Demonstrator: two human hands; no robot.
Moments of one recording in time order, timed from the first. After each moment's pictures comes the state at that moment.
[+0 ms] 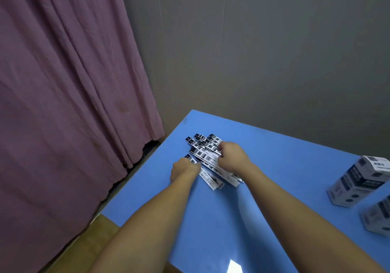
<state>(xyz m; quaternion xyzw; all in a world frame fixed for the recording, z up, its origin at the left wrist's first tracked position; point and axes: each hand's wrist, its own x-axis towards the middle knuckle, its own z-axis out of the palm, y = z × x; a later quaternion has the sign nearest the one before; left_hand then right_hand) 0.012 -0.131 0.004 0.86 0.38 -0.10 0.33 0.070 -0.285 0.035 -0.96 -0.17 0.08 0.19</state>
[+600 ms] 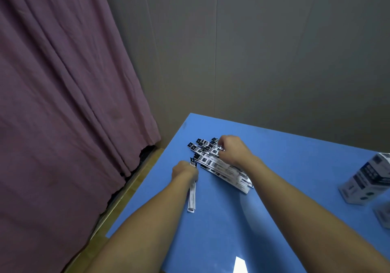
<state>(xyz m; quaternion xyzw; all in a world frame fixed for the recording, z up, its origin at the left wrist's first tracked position) 0.047 -0.090 -0.007 0.87 0.34 -0.15 0.31 0.109 -0.257 0.041 -0.96 -0.15 0.08 0.20</state>
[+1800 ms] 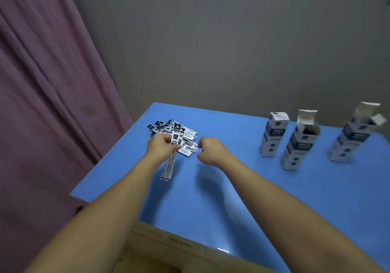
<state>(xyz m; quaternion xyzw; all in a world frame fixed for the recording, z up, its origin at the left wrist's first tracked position) -0.066 -0.218 0.060 0.88 0.18 0.03 0.44 -0.040 -0.404 0.054 -0.96 -0.15 0.09 0.21</state>
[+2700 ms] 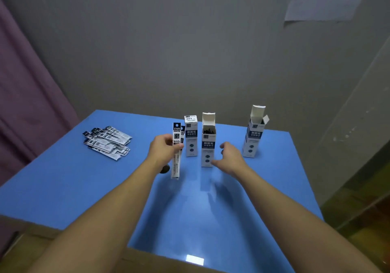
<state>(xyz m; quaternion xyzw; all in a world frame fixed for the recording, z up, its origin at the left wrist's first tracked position) -0.089 -0.499 0.086 0.82 0.08 0.01 0.56 -0.081 -0.729 0.046 -0.95 0.04 0.05 0.31</state>
